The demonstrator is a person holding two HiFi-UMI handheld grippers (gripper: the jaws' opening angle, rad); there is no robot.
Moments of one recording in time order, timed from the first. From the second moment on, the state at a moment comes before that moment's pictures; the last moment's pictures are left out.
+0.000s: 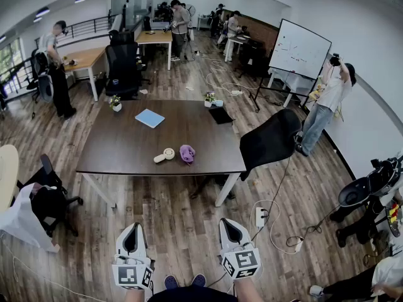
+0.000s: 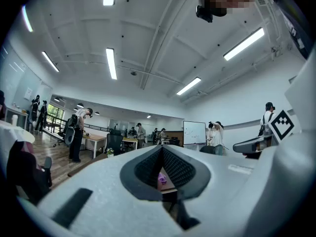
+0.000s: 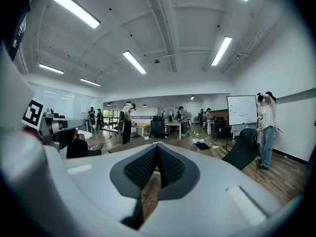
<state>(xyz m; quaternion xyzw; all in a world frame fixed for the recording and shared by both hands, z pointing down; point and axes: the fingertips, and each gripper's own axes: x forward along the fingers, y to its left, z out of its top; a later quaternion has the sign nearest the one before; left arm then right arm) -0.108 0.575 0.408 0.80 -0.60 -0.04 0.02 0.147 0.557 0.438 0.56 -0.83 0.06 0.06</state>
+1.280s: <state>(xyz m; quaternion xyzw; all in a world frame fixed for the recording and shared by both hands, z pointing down) -0.158 0.595 0.424 0.83 -0.55 -0.02 0.03 0.092 0.583 0.445 0.58 -0.81 0.07 0.02</state>
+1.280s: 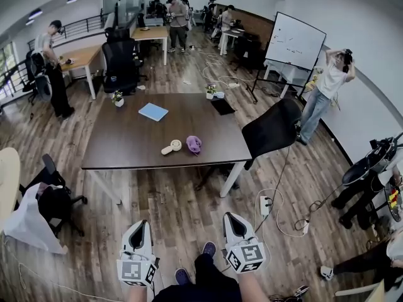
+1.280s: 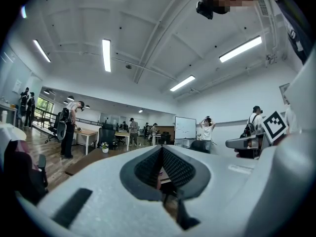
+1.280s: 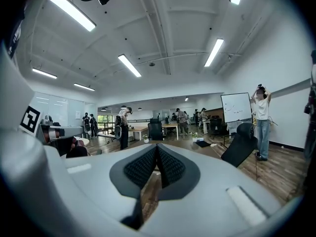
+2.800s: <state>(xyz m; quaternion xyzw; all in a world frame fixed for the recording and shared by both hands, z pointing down) -0.124 0.438 0.442 0.82 -0.57 -0.01 0.01 0.122 0.425 0.455 0.57 -0.82 0.05 0.02</state>
